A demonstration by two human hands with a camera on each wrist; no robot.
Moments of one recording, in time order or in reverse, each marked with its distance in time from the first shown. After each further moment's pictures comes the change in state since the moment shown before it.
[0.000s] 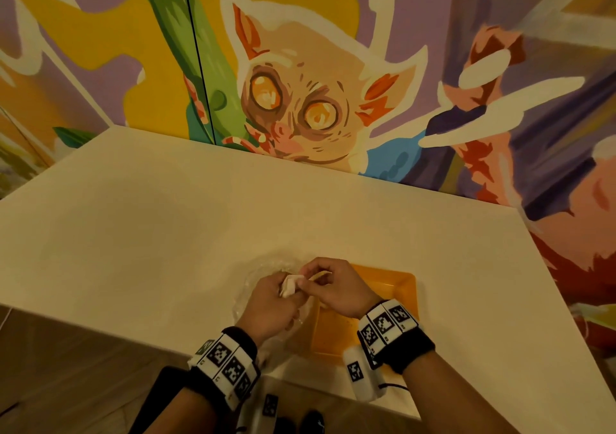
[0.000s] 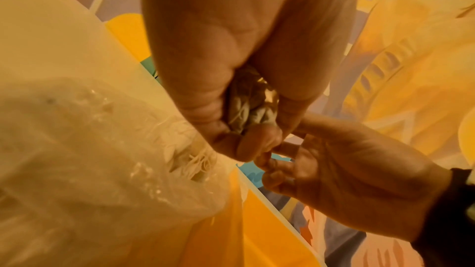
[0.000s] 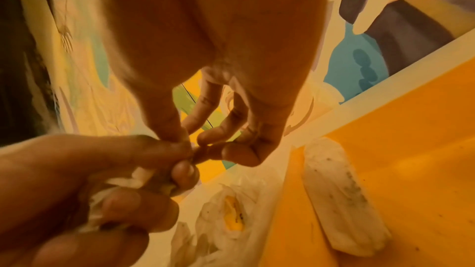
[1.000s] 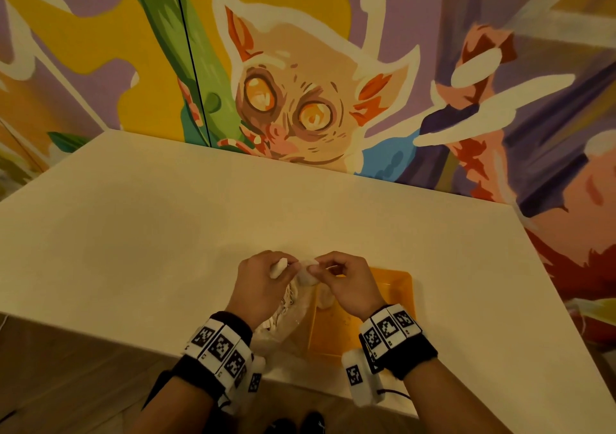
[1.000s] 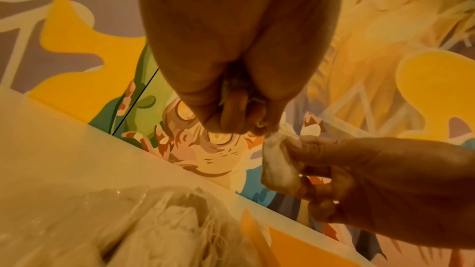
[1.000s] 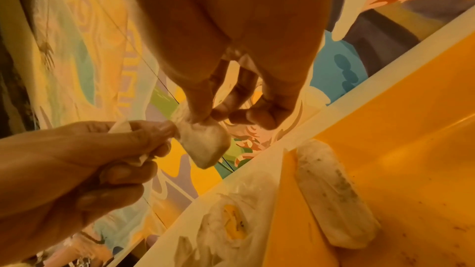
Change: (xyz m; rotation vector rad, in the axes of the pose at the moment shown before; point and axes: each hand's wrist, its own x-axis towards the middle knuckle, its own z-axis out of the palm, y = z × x) left_hand 0.015 0.017 -0.016 0.342 0.199 0.392; right_hand -0.001 0.015 -0.009 0.047 0.304 -0.085
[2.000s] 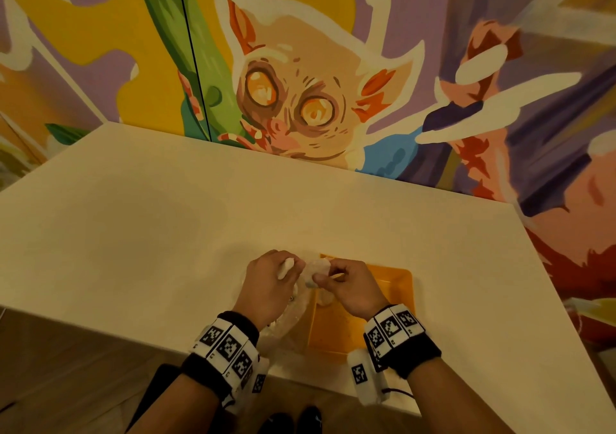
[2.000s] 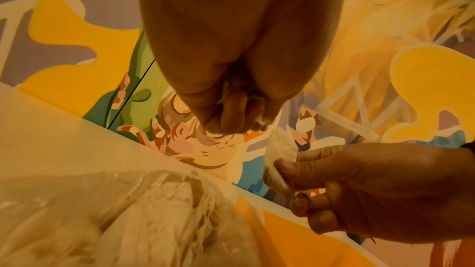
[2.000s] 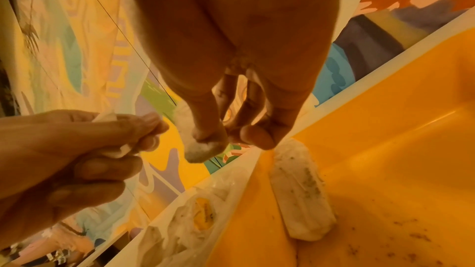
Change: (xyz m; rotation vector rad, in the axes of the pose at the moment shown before) left_hand -0.004 0.002 0.009 0.140 -0.006 0.052; right_hand 0.005 0.028 -0.006 -0.185 -0.081 0.109
